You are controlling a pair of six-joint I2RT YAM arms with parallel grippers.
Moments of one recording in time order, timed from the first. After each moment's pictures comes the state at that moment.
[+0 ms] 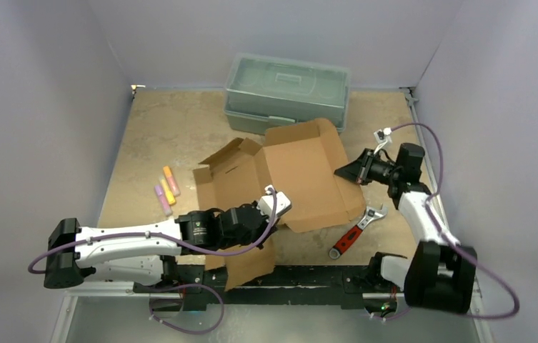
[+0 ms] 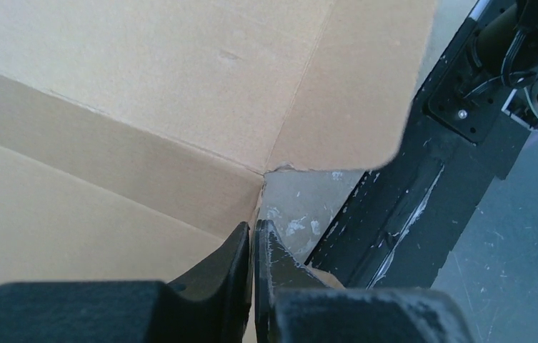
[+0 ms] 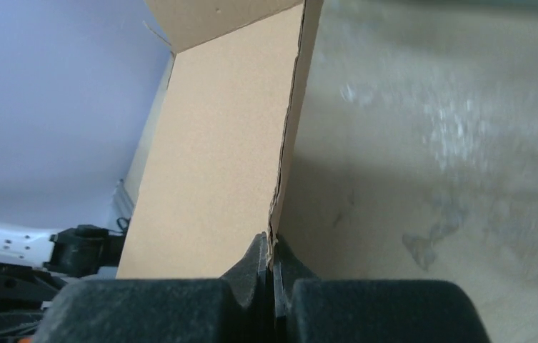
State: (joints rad) left arm -1.32 1.09 0.80 -0.31 -0.29 -0.29; right arm -0.15 1.24 0.61 -0.02 -1.01 0.38
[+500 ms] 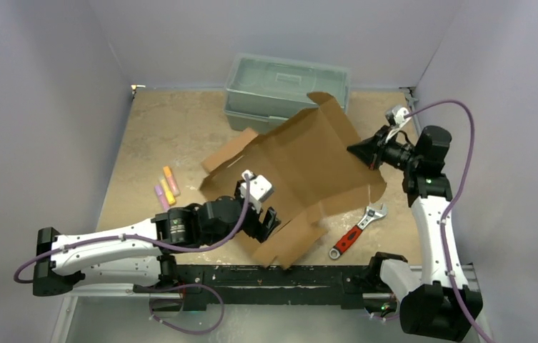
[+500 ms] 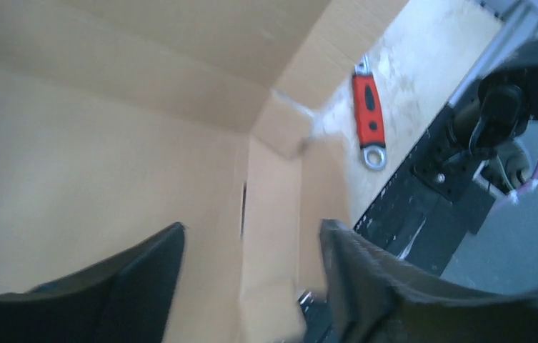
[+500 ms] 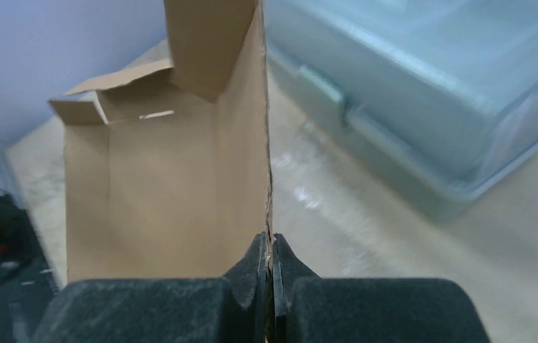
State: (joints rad) left arm -1.31 0.96 0.83 -0.32 -0.35 -0.32; right arm -0.17 0.97 0.84 -0.20 -0.98 0.03
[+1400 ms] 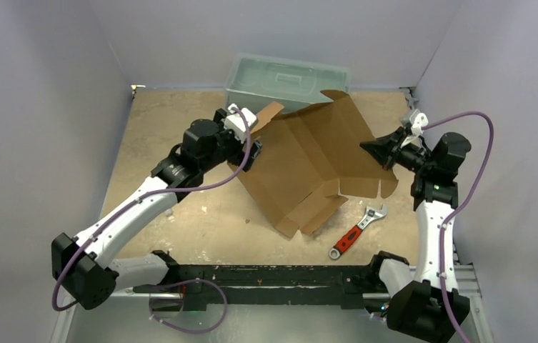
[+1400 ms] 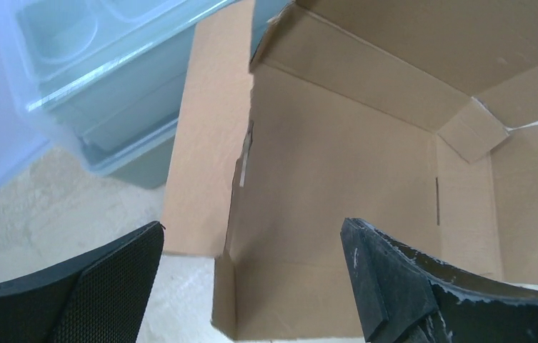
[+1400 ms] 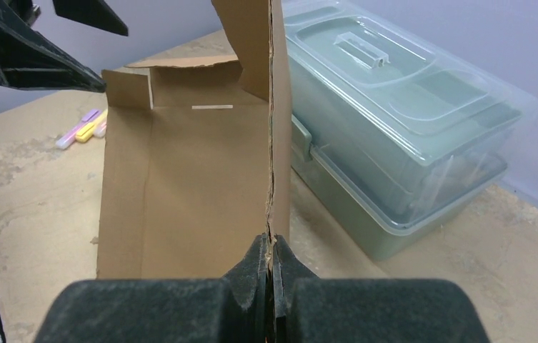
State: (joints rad) left arm -0.62 1.17 1.07 -0.21 0.01 0.15; right arm -0.33 0.94 0.84 -0.04 -1.17 -0.11
